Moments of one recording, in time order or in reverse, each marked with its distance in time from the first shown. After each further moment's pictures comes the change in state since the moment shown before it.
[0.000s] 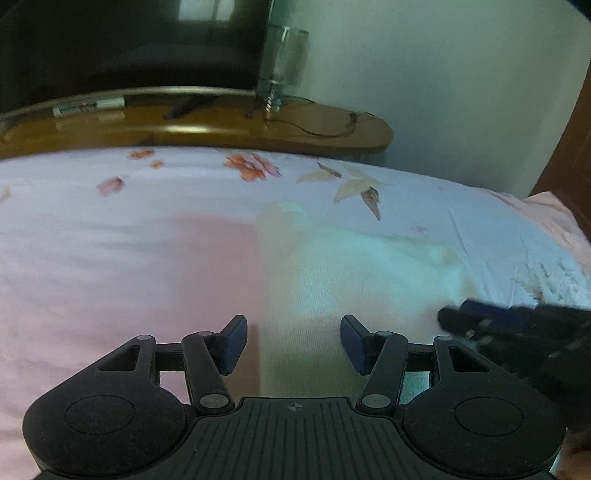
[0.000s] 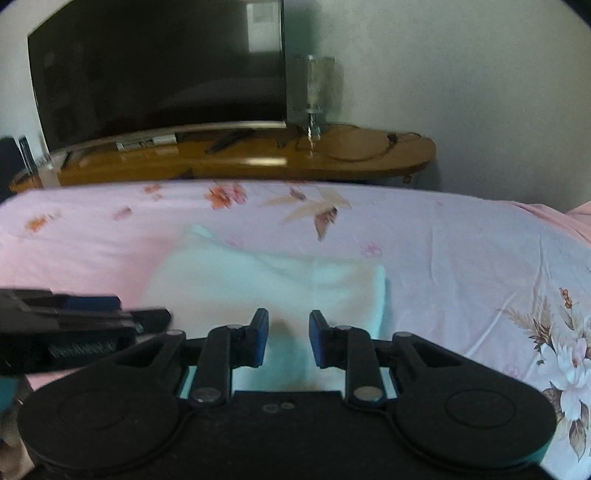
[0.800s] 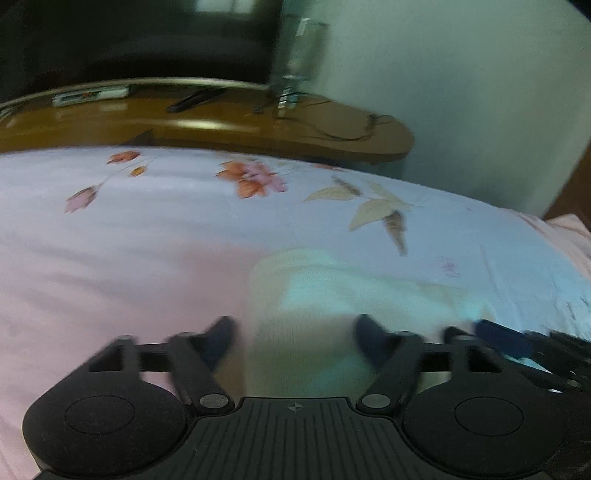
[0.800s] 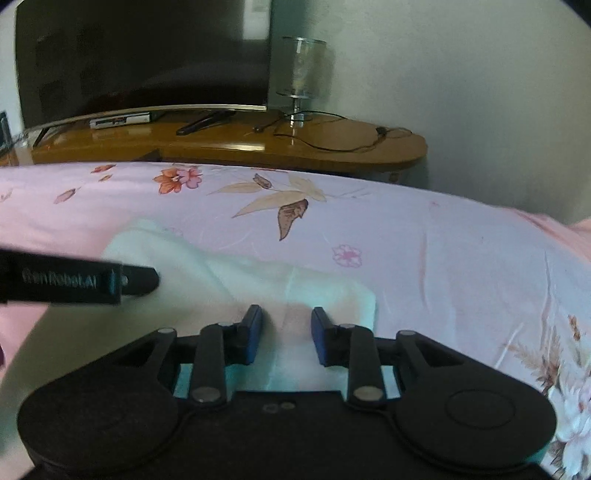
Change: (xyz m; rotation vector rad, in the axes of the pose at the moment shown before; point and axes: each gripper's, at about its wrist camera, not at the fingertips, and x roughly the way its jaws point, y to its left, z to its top) left arm 0.060 -0.002 0.038 -0.073 0.019 0.056; right arm 0.054 -0.022 0.016 0.000 -0.005 -0.051
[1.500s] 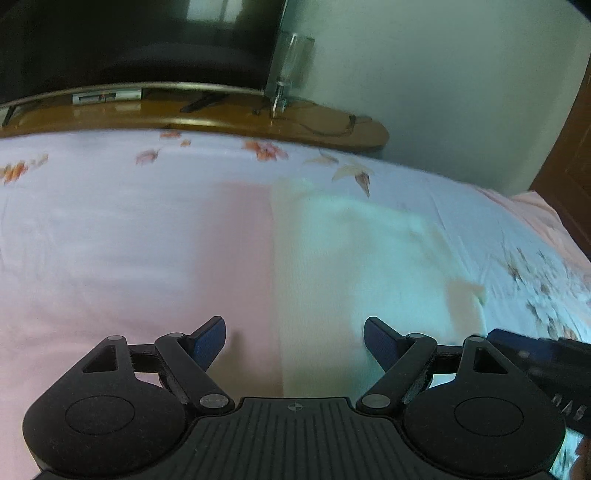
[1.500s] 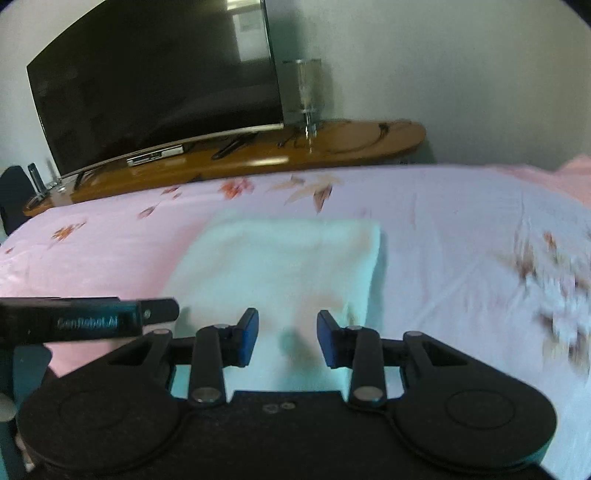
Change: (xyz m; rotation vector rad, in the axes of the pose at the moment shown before) left arm -0.125 0.028 -0.097 0.051 -0.018 -0.061; right arm -0.135 0.015 -0.072 0.132 -0.019 0.135
